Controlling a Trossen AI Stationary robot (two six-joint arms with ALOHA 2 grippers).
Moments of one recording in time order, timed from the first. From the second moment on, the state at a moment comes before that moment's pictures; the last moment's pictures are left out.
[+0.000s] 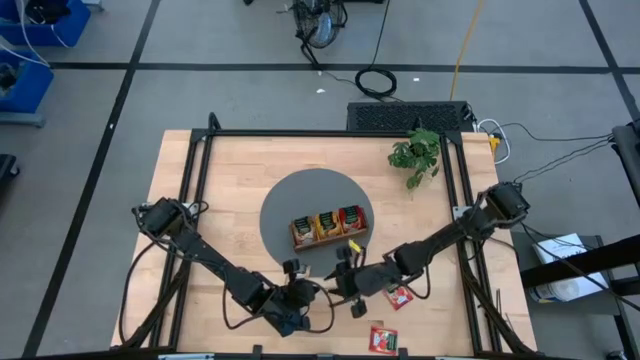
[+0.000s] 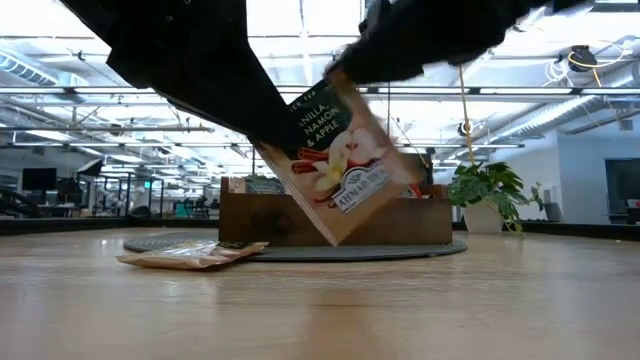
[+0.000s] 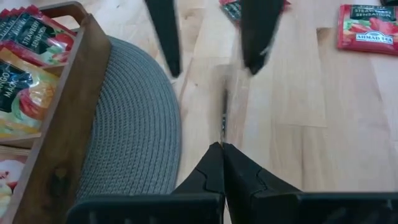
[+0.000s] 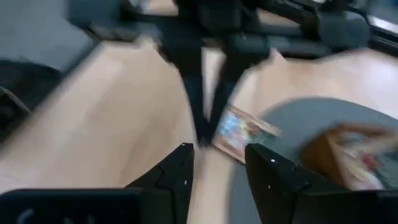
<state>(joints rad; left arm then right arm) -0.63 1.97 1.24 -0.16 -0.66 -0.54 0.49 1.77 1.02 0.17 0.27 -0.02</state>
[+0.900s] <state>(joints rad) -0.63 1.97 1.24 -0.16 -0.68 -0.53 0.42 1.82 1.05 0.16 0.12 0.04</state>
